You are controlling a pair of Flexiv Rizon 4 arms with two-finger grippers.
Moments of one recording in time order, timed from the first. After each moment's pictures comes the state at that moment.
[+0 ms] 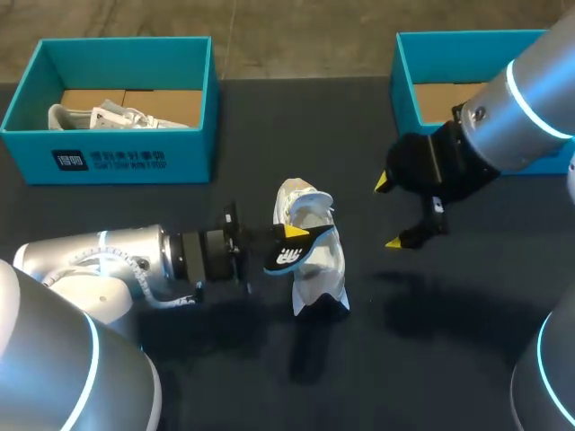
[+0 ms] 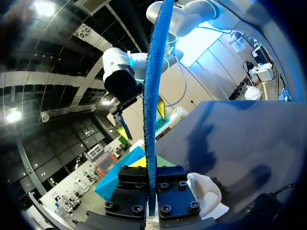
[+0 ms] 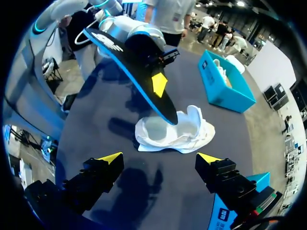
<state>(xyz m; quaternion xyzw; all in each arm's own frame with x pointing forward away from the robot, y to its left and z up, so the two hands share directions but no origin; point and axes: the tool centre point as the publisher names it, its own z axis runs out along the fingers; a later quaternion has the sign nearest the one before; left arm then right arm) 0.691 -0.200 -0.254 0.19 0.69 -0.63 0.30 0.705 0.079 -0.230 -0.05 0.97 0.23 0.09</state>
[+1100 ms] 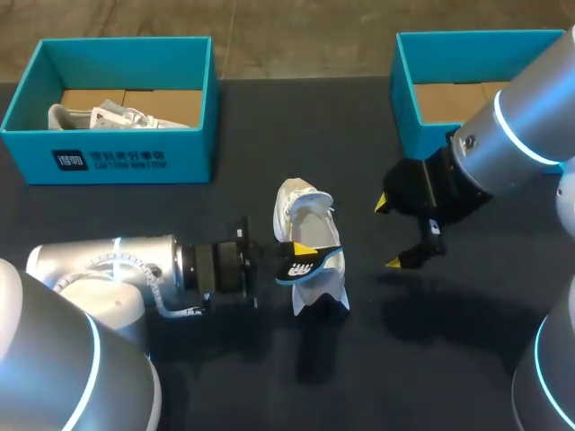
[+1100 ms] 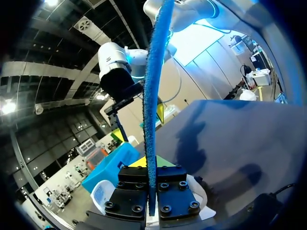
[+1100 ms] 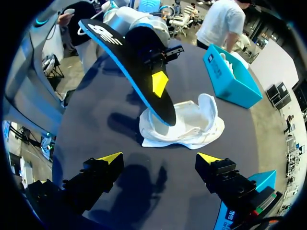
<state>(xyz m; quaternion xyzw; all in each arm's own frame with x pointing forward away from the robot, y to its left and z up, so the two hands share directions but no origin) 0.681 -0.211 -0.288 0.20 0.71 -0.62 0.27 0.697 0.074 -0.264 -0.05 0.97 0.22 0.08</state>
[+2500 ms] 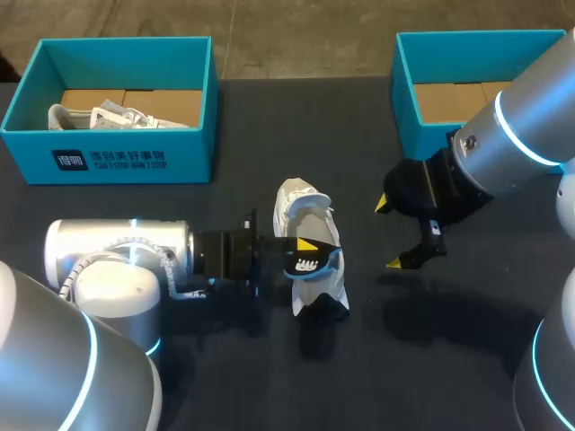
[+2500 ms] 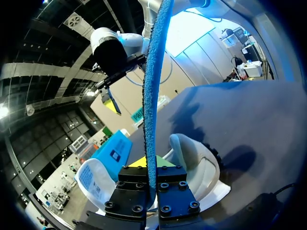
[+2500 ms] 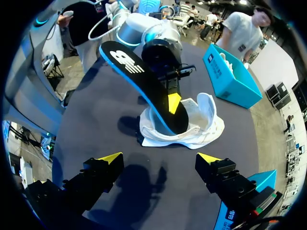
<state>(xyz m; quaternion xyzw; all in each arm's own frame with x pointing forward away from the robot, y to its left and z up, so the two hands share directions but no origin) 0.719 -0.213 -0.334 0.23 0.74 -0.59 0.26 0.697 0.074 -0.264 -0.05 0.97 0.22 0.08</state>
